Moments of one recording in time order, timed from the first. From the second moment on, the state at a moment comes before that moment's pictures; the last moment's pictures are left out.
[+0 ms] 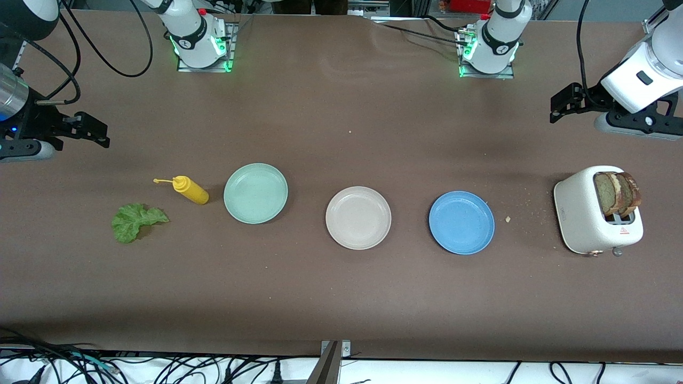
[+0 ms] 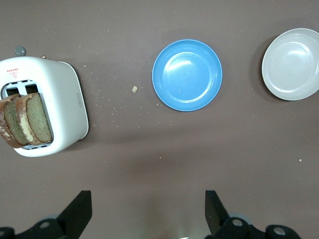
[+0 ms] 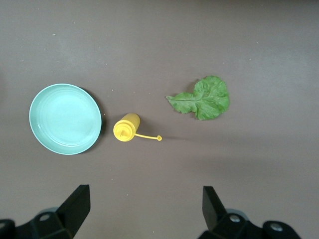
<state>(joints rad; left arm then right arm) -0.06 -0.02 -0.04 -1.62 -0.01 1.51 0.03 0.13 0.06 -0.11 -1.61 -0.01 1.65 -0.06</state>
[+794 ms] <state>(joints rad) 0.10 0.13 -0.03 -1.62 0.08 1.58 0.05 0.13 0.06 -0.11 -1.61 -0.01 1.65 -0.06</state>
